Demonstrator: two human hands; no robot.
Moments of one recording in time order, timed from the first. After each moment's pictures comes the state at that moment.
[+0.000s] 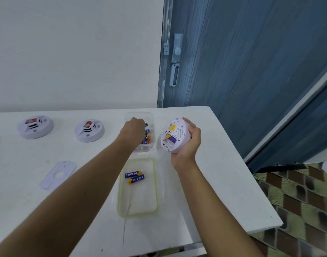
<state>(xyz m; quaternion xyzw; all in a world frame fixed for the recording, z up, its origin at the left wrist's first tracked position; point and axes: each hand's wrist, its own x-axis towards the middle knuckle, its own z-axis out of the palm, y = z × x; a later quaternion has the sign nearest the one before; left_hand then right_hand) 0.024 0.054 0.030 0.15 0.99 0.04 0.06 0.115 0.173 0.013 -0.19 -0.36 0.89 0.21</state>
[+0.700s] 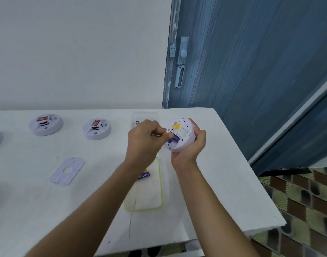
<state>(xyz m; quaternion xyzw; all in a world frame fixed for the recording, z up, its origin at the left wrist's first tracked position) 0.122 0.046 0.051 0.15 0.82 0.54 -0.13 0.127 0.154 0.026 -0.18 -0.27 0.92 0.22</state>
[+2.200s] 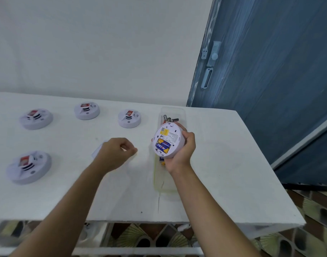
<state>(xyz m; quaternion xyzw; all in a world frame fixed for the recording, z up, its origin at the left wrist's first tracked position) 0.139 -0.124 0.006 0.01 0.91 0.40 0.02 0.150 0.059 0.005 -0.10 -0.31 0.94 0.06</state>
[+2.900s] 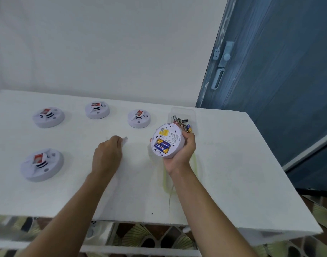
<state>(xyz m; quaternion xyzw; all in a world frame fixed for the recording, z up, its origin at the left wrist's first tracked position) 0.124 -0.162 -0.032 -0.03 0.95 0.27 -0.14 0.138 0.028 -0.001 -0.10 -0.28 0.95 0.03</state>
